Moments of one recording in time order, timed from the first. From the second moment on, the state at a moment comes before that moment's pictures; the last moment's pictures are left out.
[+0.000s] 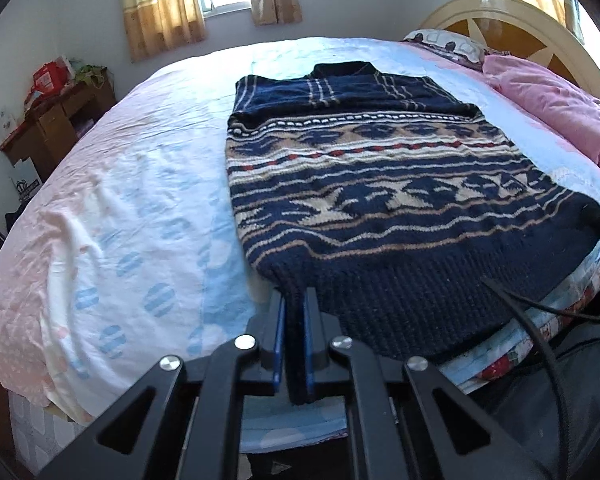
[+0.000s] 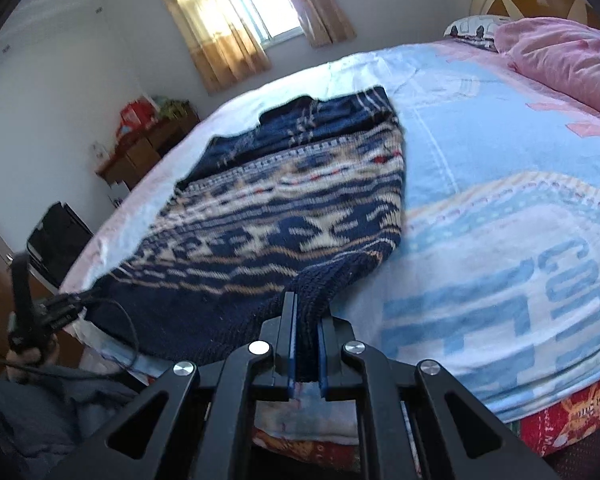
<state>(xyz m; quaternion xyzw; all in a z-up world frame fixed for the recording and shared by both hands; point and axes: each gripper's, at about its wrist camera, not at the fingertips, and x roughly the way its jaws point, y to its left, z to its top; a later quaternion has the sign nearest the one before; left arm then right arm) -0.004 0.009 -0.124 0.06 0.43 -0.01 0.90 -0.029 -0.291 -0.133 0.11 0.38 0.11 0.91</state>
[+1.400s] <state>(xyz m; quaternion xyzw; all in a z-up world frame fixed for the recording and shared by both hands) 0.271 0.057 -0.056 -0.11 0.36 -0.07 0.92 0.245 -0.313 -0.048 0.18 0.32 0.10 0.92</state>
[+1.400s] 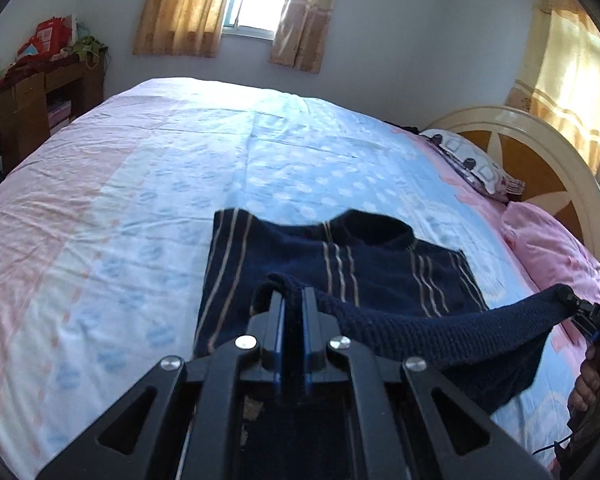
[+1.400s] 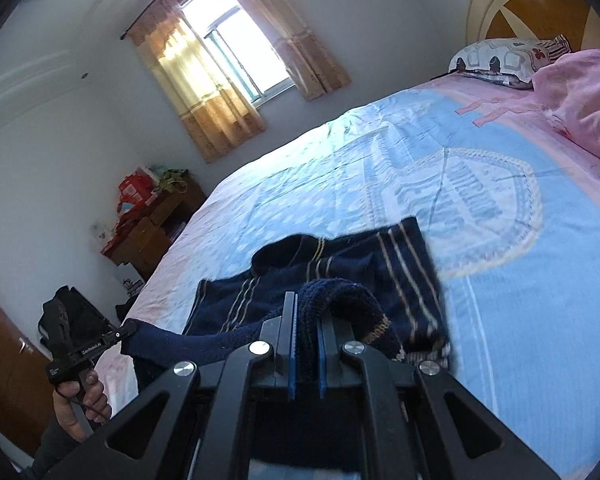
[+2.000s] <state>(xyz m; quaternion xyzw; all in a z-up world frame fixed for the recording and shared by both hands) 0.394 0.076 -0.119 -0.15 0.44 -0.02 0.89 0.417 -0.355 -0.134 0.25 0.44 0.04 0.86</state>
